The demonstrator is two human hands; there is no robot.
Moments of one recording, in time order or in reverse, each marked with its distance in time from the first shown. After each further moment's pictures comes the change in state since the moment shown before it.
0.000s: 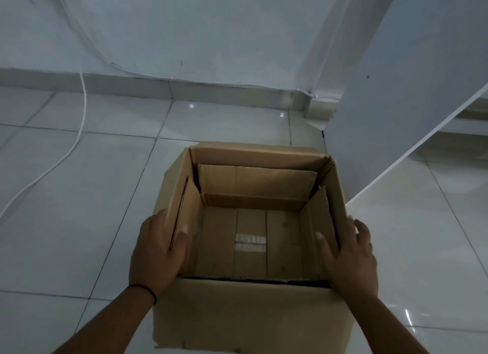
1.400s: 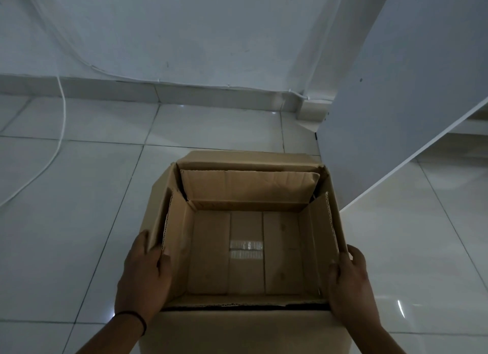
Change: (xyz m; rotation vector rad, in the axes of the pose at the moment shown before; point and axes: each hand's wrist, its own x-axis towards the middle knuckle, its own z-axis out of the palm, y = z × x) left_hand 0.019 -0.009 0.010 0.250 -0.130 -0.084; right_hand 0.003 0.009 0.008 0.124 -0.036 0.033
